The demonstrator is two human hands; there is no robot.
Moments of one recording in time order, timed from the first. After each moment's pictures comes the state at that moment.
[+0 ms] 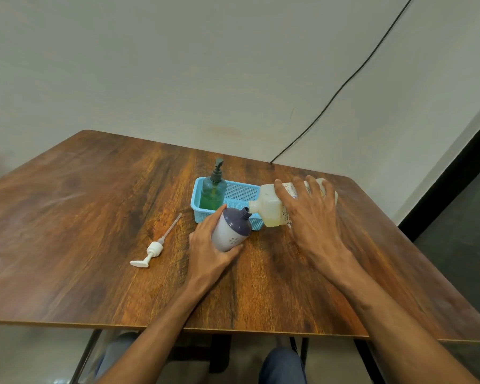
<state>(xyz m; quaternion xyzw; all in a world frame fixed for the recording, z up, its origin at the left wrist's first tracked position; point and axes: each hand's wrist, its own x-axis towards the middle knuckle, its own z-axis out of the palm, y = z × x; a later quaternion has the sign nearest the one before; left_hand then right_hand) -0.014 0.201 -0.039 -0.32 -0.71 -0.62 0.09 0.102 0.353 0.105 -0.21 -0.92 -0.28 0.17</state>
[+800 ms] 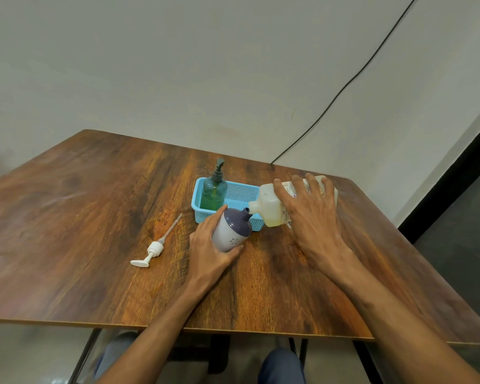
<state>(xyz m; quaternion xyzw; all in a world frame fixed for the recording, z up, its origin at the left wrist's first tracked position) -0.016 0.203 -0.040 -0.32 -0.71 -0.62 0.09 0.100 0.354 0.109 -0.21 -0.92 -0.30 0.17</state>
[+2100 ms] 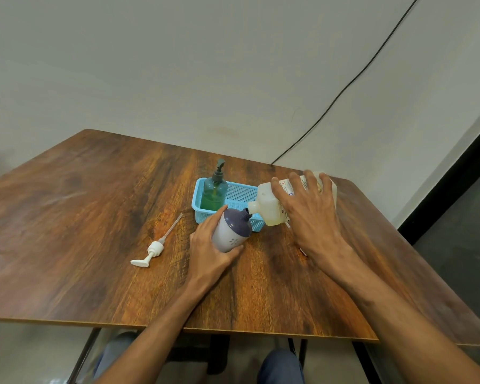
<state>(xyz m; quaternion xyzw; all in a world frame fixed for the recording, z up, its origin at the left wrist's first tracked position) -0.017 0.202 -0.039 -0.32 -0.71 -0.62 0.09 0.099 0.346 0.121 -0.19 -0.91 -0.32 0.15</state>
